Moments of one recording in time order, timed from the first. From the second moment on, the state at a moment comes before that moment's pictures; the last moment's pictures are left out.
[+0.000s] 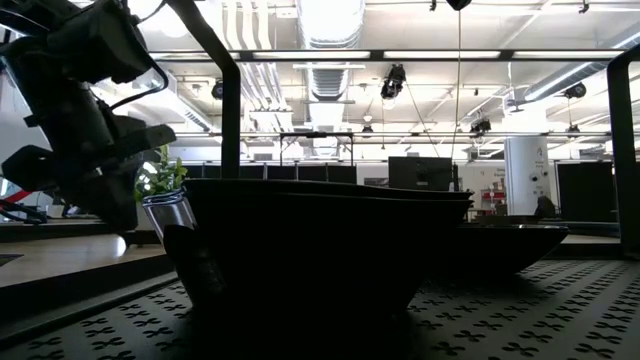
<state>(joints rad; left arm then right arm) -0.25 1.19 0.49 -0.53 -0.42 -1.58 0.33 1.26 1.17 -0.54 0.27 0.22</state>
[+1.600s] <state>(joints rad) -0.25 1.29 0.48 -0.43 -0.45 -1.54 0.33 1.26 1.17 -0.54 0.27 0.22</state>
